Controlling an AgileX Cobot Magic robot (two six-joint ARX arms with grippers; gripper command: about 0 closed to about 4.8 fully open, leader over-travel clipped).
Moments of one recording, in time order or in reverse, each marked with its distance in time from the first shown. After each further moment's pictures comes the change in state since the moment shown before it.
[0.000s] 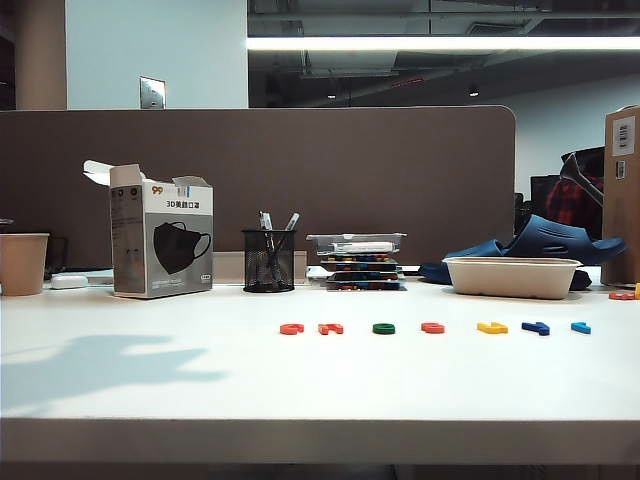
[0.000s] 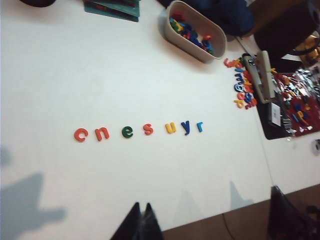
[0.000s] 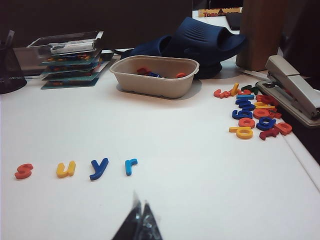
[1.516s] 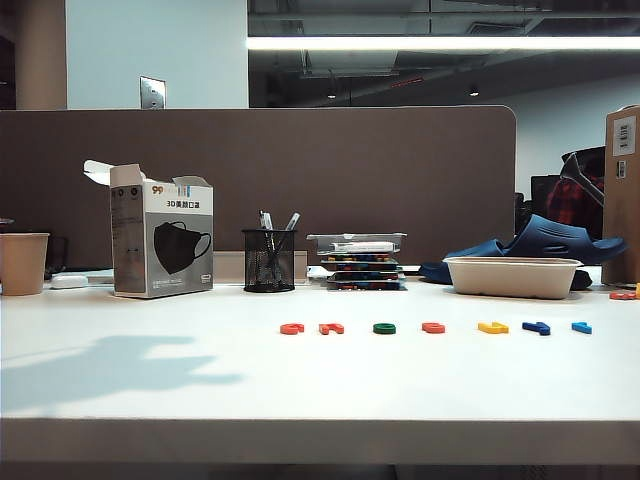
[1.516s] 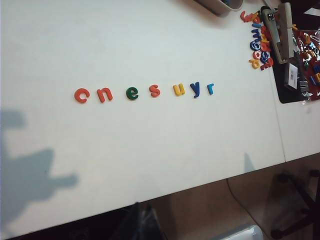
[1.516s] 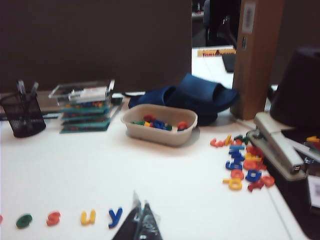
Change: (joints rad) left arm 0.000 0.042 -0.001 -0.092 0.088 0.001; right arm 0.000 0.006 0.338 -0.245 0.000 0.000
